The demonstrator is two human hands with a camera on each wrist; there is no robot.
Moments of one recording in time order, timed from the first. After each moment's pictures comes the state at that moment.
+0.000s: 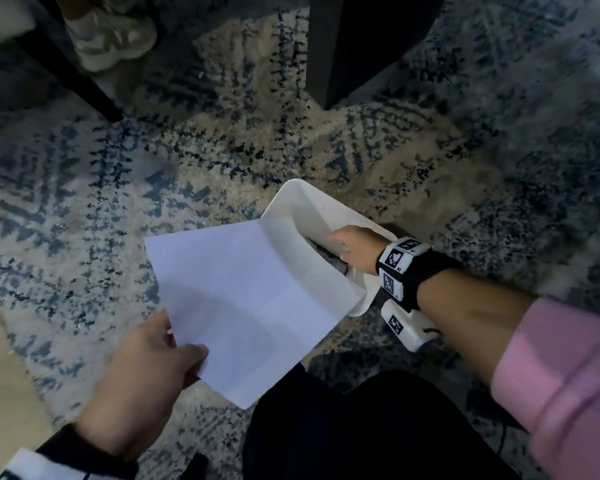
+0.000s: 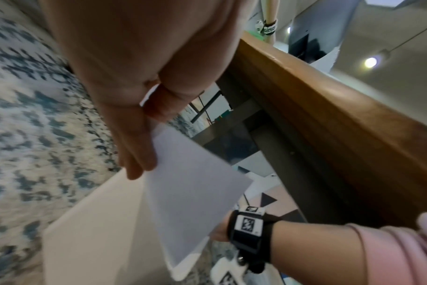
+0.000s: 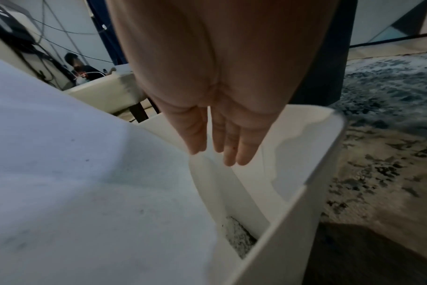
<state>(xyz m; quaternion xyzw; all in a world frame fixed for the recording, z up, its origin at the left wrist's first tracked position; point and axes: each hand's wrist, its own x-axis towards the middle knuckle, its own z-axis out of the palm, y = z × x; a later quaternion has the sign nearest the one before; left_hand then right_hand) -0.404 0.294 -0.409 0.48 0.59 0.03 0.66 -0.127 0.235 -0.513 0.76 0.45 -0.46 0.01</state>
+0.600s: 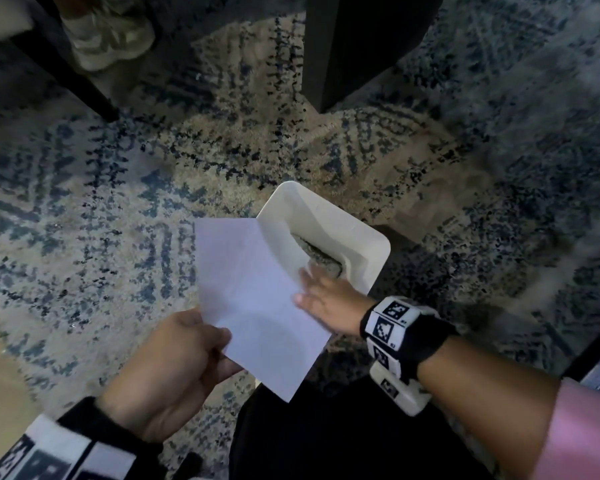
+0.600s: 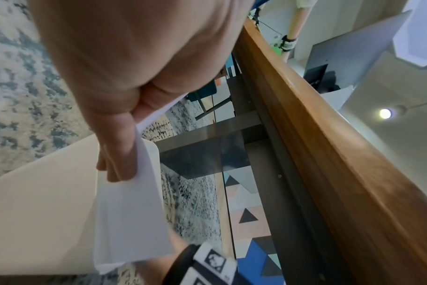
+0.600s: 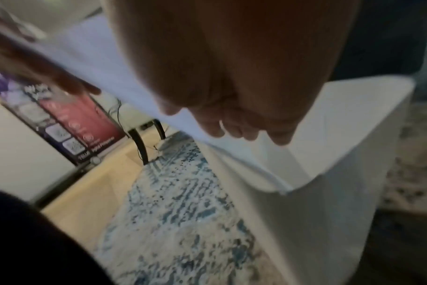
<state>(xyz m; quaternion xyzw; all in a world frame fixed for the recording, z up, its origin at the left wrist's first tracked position) -0.367 0.282 -0.393 0.29 0.57 0.03 0.77 -0.193 0.199 -0.493 0.70 0.47 -0.53 0.02</state>
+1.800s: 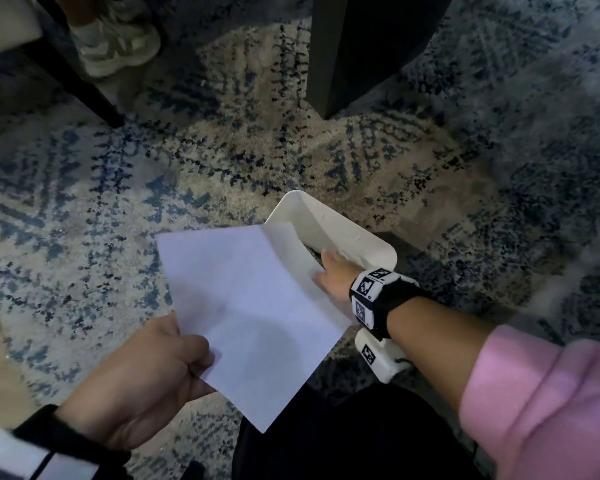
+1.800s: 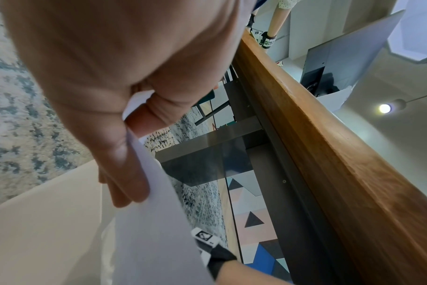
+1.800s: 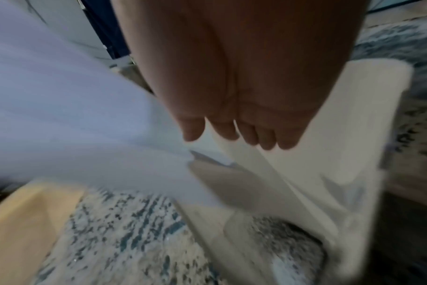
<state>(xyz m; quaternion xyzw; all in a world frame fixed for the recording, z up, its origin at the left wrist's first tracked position) -0.378 0.306 -0.378 0.31 0.56 -0.03 0.77 -0.163 0.244 -0.539 0.77 0.36 -0.52 0.06</state>
